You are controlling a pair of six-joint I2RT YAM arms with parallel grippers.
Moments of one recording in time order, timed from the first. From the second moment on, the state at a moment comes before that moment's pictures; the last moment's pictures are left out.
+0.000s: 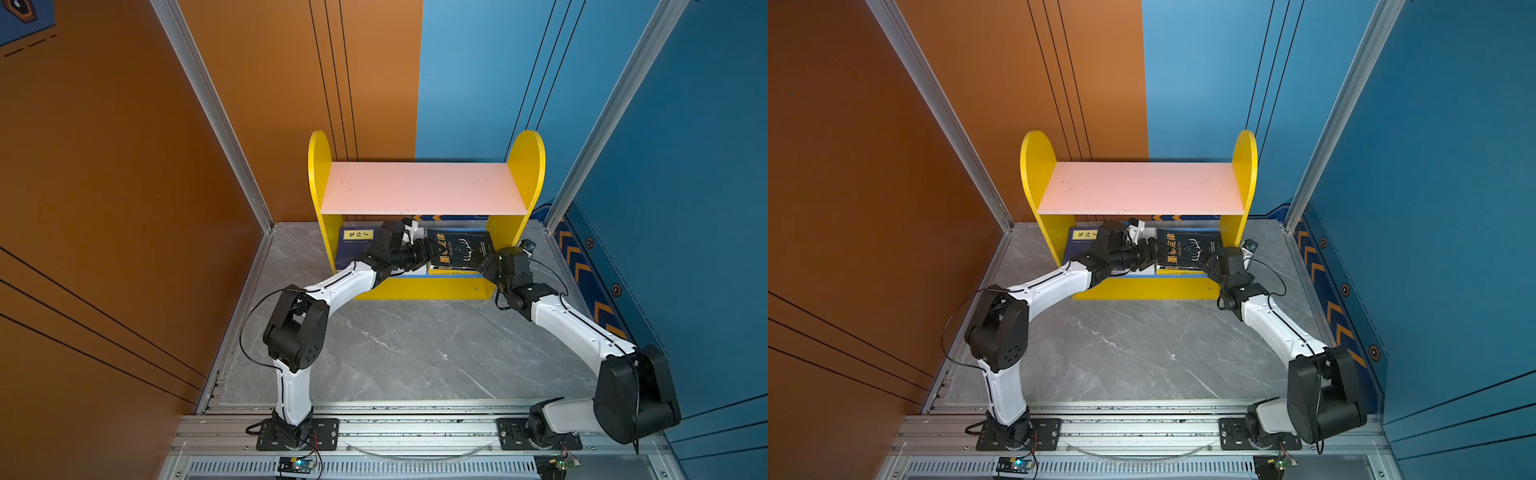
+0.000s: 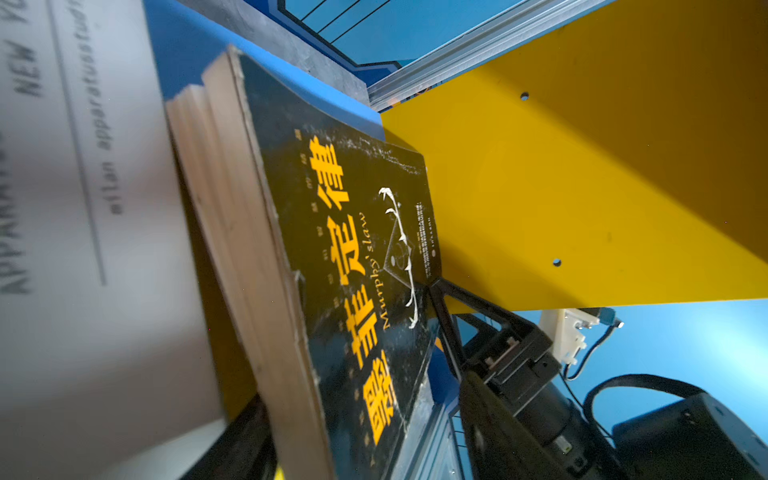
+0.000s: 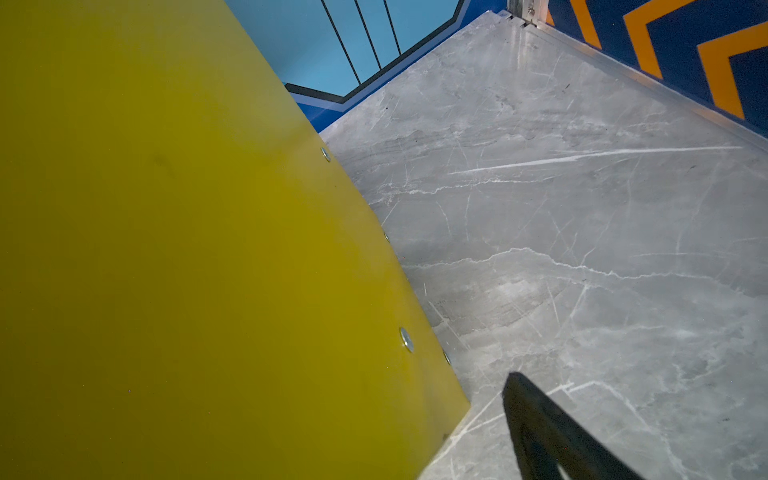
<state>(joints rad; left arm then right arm) -0.54 1.91 1.47 0.03 0.51 -0.93 0.26 1.39 0.92 -0.16 0.34 0.70</state>
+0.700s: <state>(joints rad) -0.56 1.88 1.49 -0.07 0.41 -0.85 0.27 1.39 0.92 -0.16 0.33 0.70</state>
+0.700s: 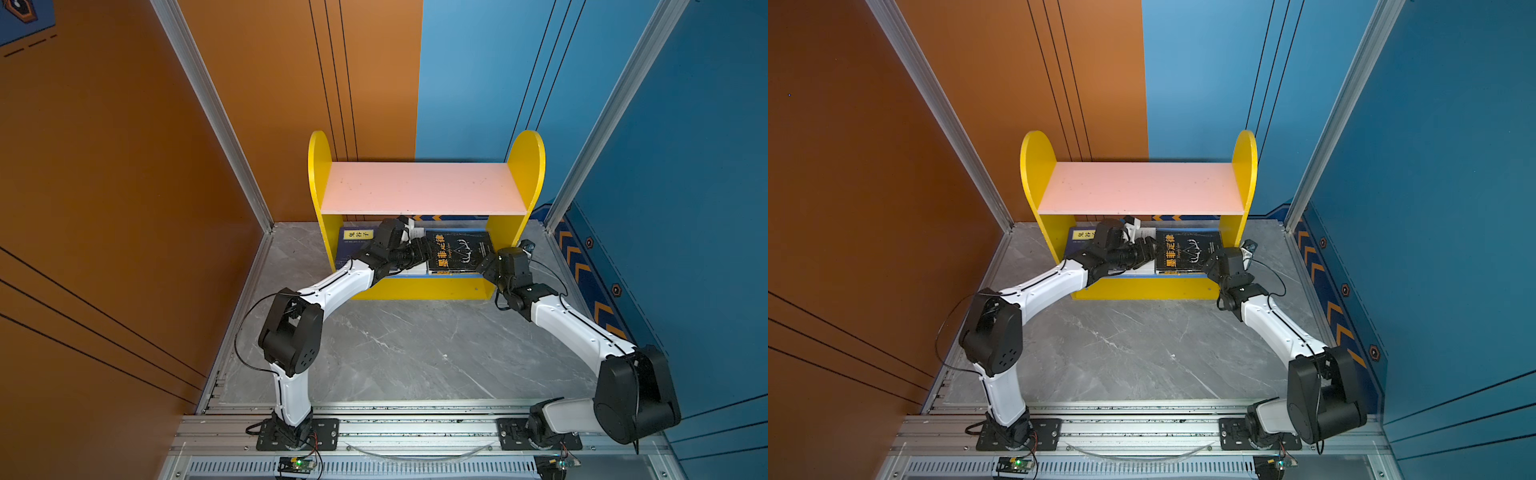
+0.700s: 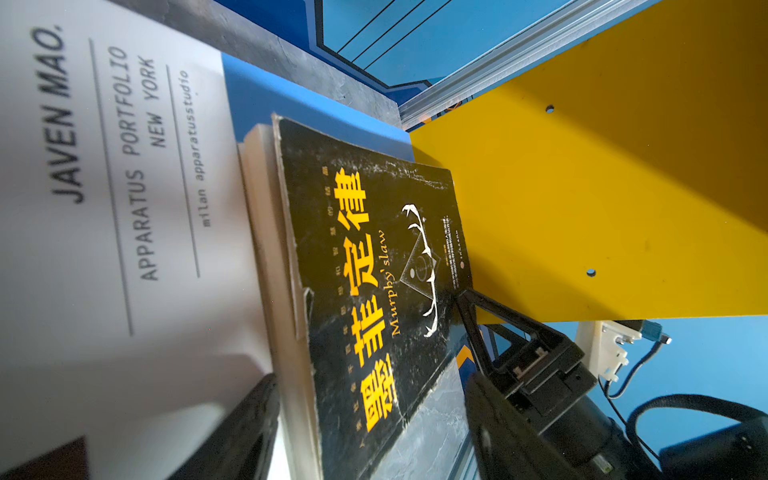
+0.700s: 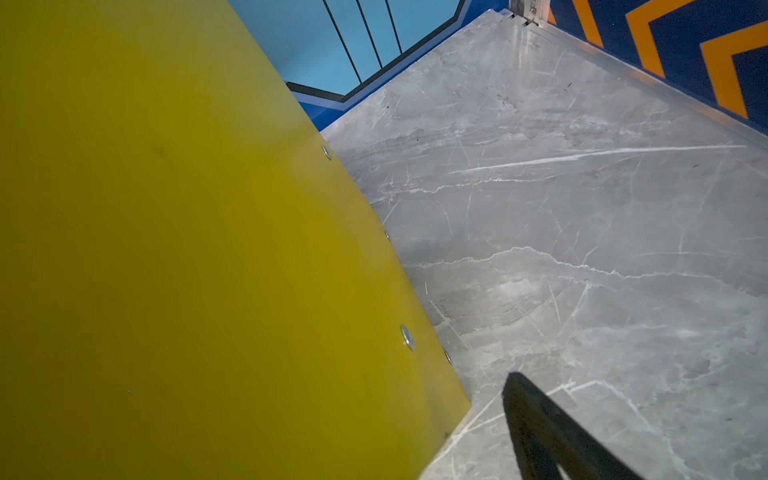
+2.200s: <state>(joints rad) -0.57 1.96 1.63 -0.10 0.40 -0.84 0.25 1.22 0.78 -0.07 0.15 0.54</state>
